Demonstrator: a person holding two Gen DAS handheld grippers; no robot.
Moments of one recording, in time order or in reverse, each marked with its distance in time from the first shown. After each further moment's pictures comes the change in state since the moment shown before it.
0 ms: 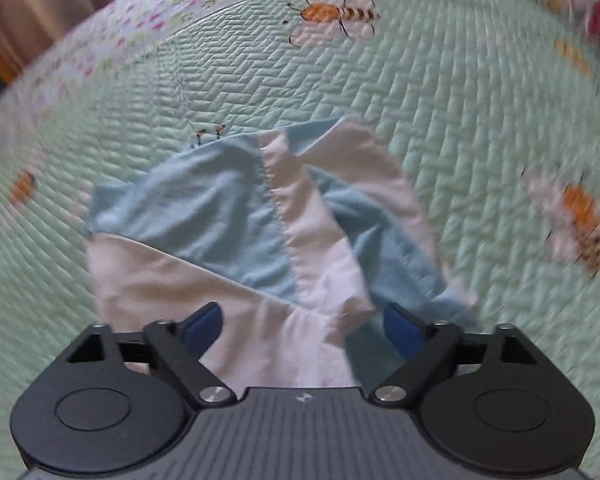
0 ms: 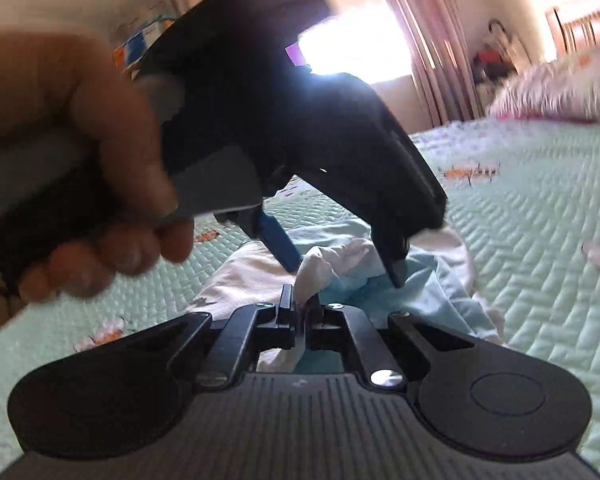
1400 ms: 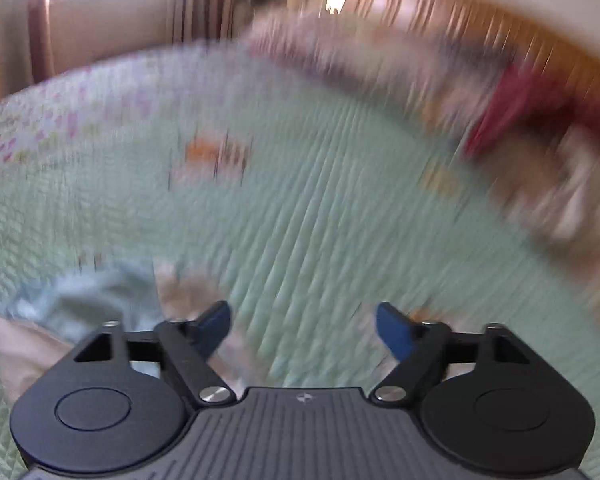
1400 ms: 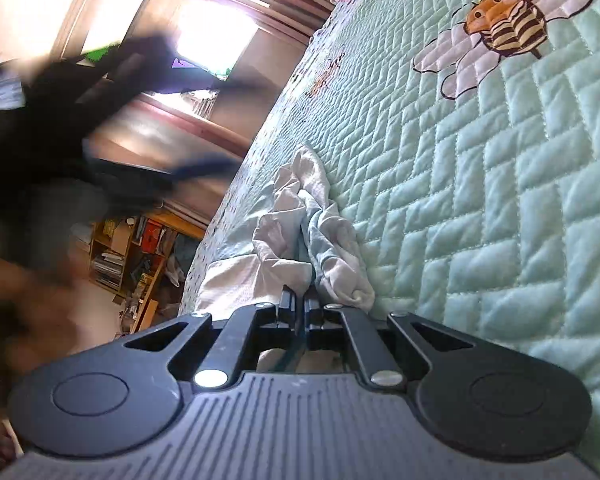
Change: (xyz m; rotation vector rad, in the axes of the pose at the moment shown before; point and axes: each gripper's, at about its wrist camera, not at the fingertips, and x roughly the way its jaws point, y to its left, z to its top) left arm -0.069 -0.008 0.011 -0.088 -0.485 -0.390; right arm -0.058 -0.112 -0.031 0.812 0.061 0.016
